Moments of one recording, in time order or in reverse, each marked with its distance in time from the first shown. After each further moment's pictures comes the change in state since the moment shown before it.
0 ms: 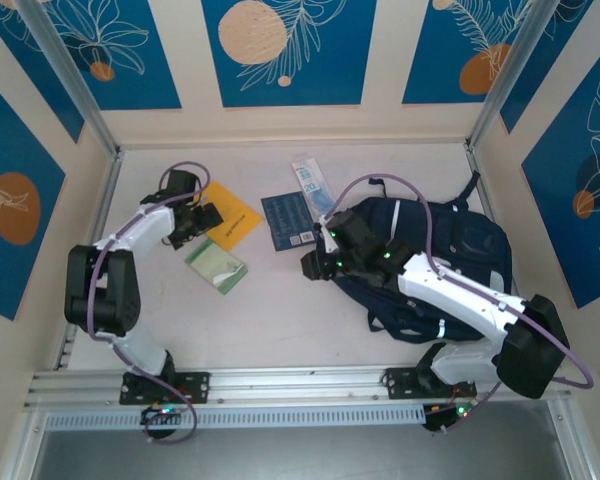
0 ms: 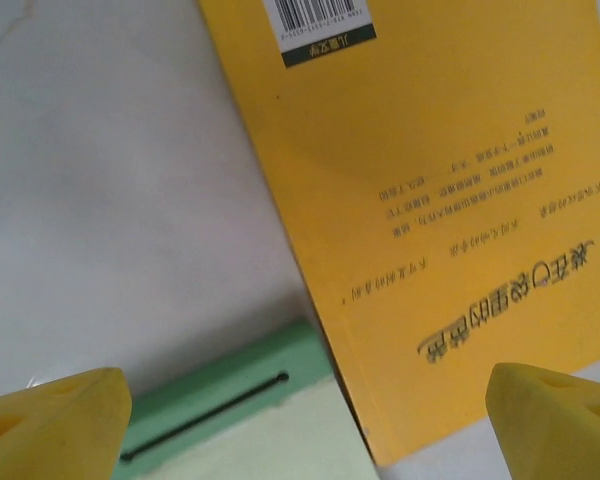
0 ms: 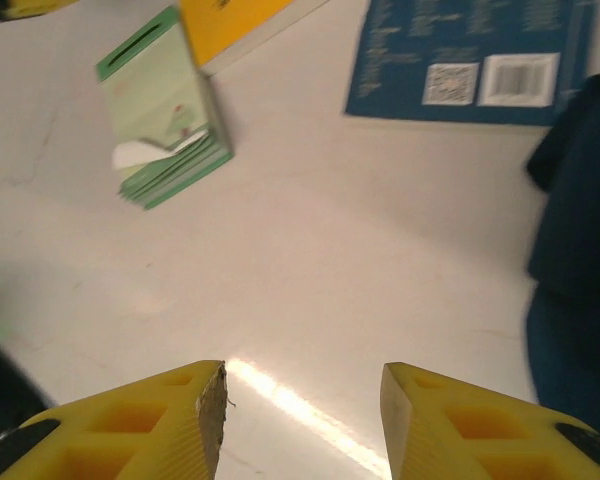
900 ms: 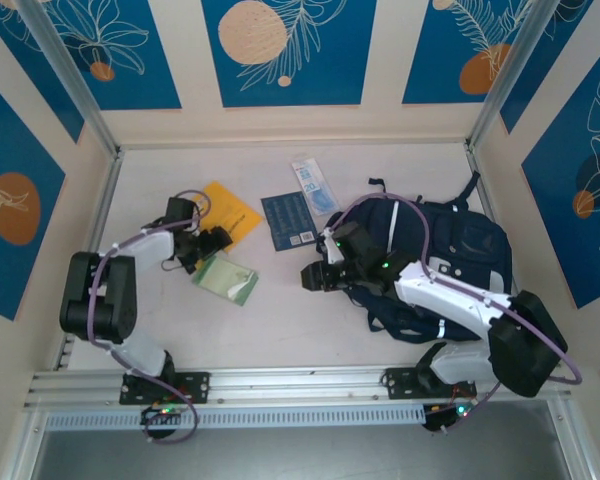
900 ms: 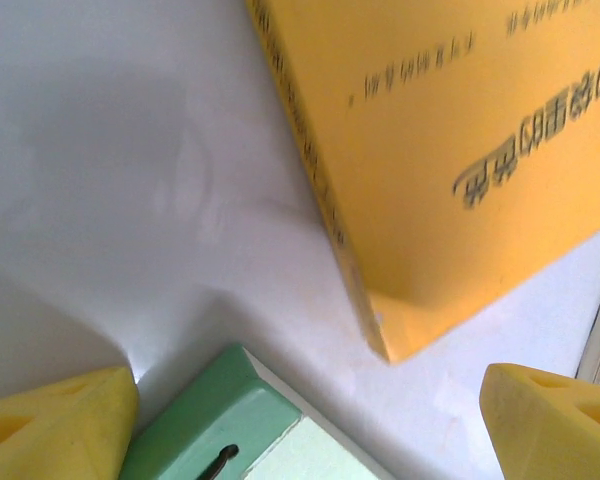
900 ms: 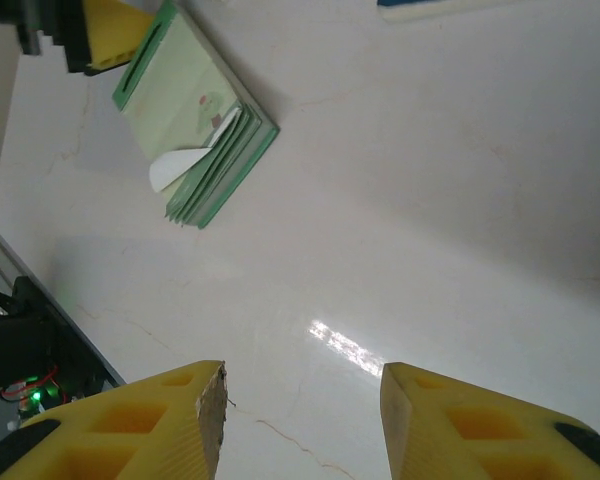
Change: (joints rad) left arm -0.007 -0.076 -0.283 0.187 0.267 -0.042; right arm -0.051 0.034 -0.169 0.182 -0.203 0.129
